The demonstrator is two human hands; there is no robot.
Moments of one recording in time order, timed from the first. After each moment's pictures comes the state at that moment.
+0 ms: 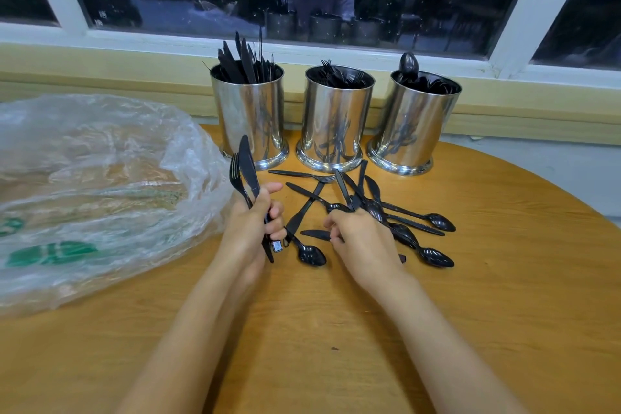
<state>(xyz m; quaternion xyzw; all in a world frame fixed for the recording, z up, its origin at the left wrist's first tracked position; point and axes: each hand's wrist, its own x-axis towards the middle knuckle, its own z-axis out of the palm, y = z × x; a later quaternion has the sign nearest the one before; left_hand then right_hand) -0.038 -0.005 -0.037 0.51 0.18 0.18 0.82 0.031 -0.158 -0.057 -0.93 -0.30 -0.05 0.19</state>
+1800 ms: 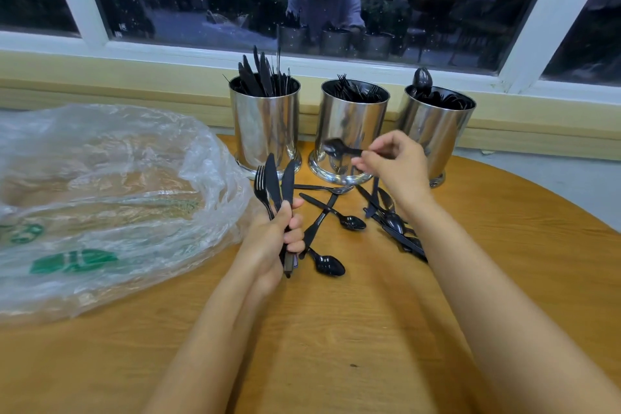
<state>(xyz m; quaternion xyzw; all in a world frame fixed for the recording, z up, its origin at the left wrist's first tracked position) -0.039 0.000 -0.033 0.47 0.18 0.12 0.86 0.093 -0.137 0.020 -0.76 -0.17 -0.03 0.63</state>
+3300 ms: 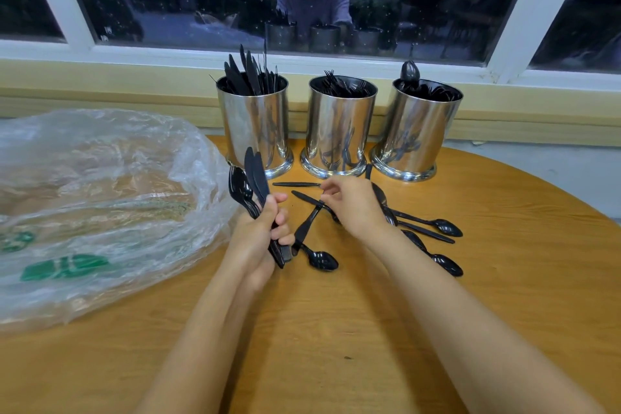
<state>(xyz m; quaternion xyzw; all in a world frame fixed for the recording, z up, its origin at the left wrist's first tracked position) -0.037 0.002 -0.037 0.45 0.16 0.15 0.87 0.088 -0.115 -0.044 -0.90 -0.27 -0.04 0.33</state>
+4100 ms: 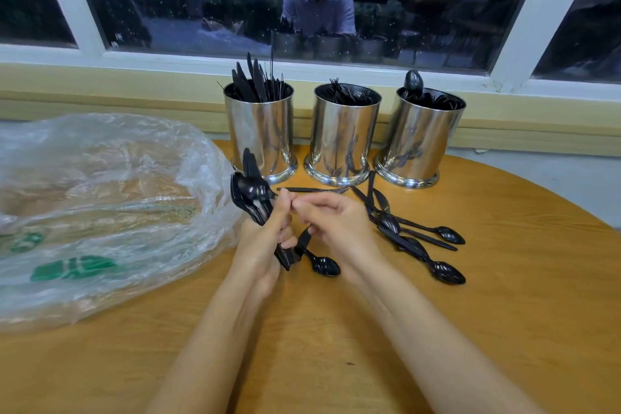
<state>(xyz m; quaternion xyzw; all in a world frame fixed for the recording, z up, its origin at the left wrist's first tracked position) -0.037 -0.002 -0.037 0.49 0.16 0.19 0.83 0.005 -0.111 -0.005 -0.64 -0.14 0.18 0.73</state>
